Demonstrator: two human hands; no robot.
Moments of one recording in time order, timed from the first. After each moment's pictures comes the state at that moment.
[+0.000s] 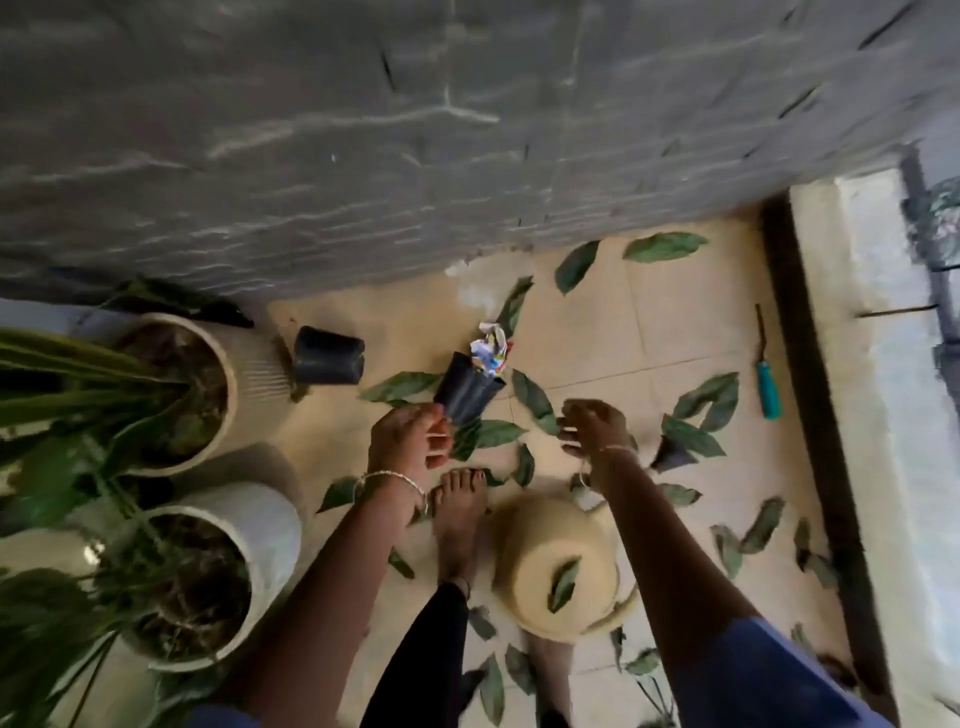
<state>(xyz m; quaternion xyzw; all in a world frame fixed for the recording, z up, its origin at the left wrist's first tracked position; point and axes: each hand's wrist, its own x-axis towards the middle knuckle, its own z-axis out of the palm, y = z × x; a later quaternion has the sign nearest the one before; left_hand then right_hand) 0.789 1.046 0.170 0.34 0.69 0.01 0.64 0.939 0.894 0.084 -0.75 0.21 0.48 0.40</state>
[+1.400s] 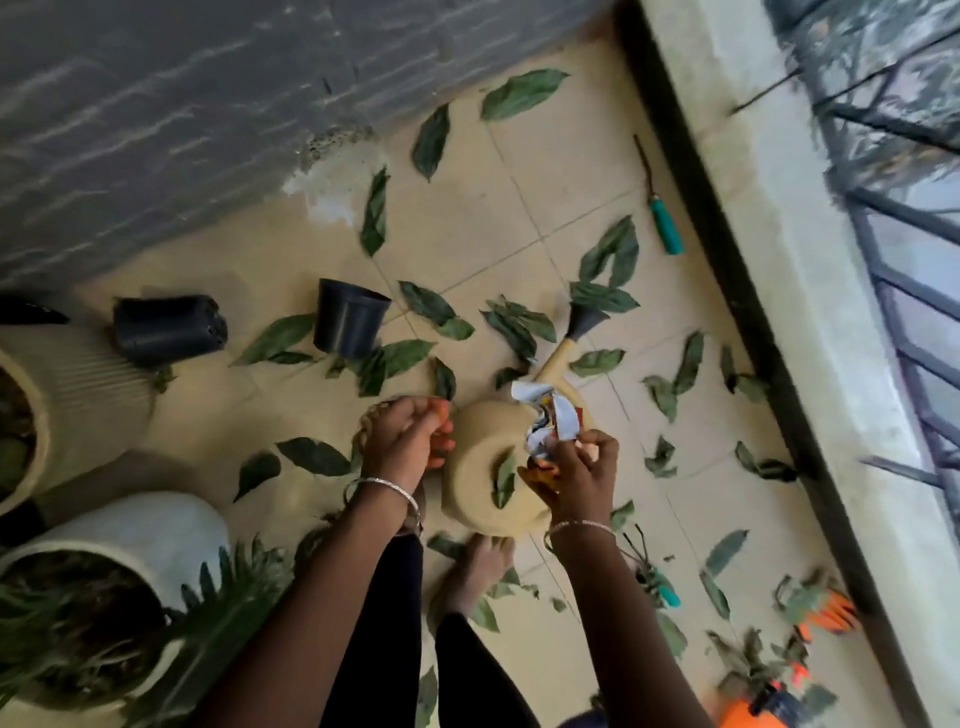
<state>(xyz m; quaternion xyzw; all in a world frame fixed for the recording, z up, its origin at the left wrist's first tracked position) 0.770 0.895 0.105 0.48 0.57 -0.16 0.65 0.806 0.720 0.113 -0.64 0.43 0.26 0.58</state>
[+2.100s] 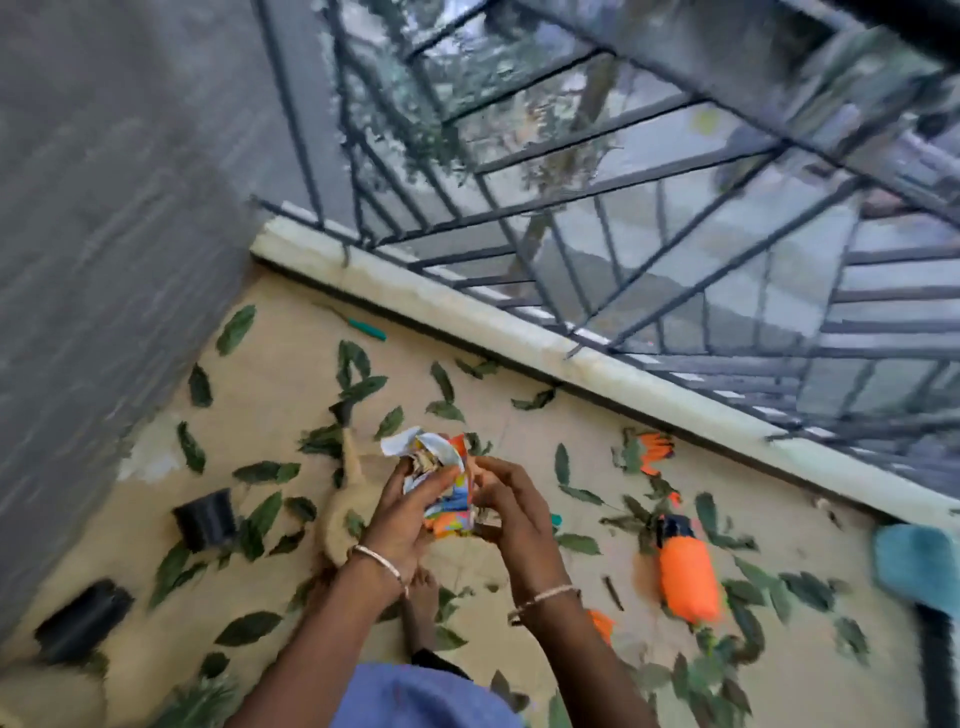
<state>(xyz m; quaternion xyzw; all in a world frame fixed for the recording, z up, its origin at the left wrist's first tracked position) 0.762 0.631 0.485 0.45 0.31 -0.33 0.77 0.711 0.515 0.504 -0.64 0.34 0.10 0.68</state>
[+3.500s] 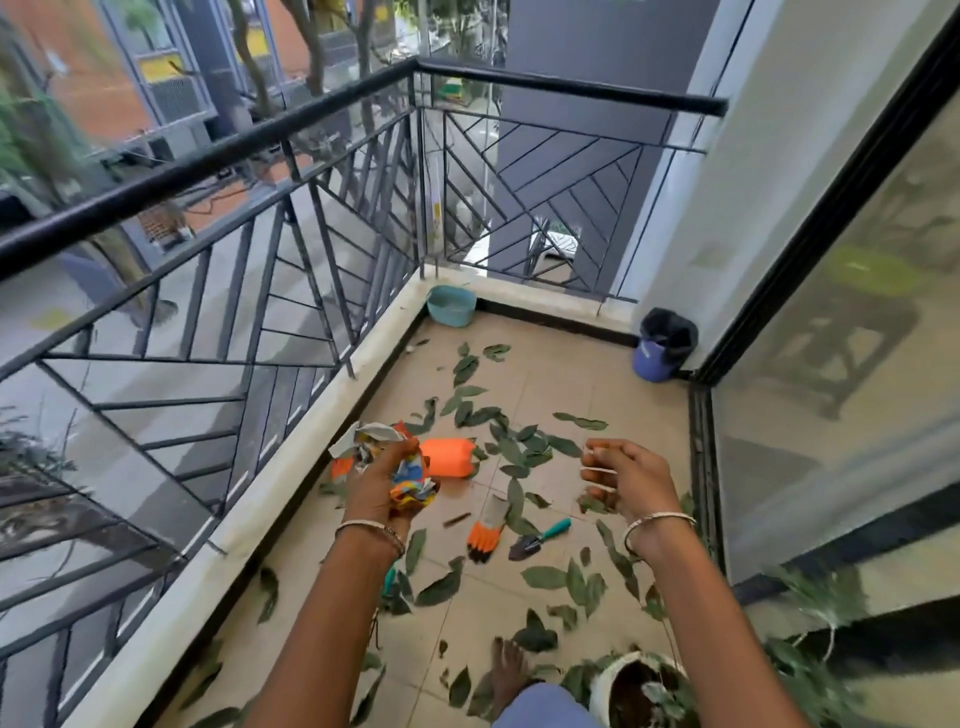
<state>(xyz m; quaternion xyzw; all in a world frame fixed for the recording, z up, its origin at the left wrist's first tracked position) 0.571 0.412 0.658 0.48 -0.11 -0.71 0.50 0.309 0.474 0.680 -0.19 0.67 -0.55 0.46</state>
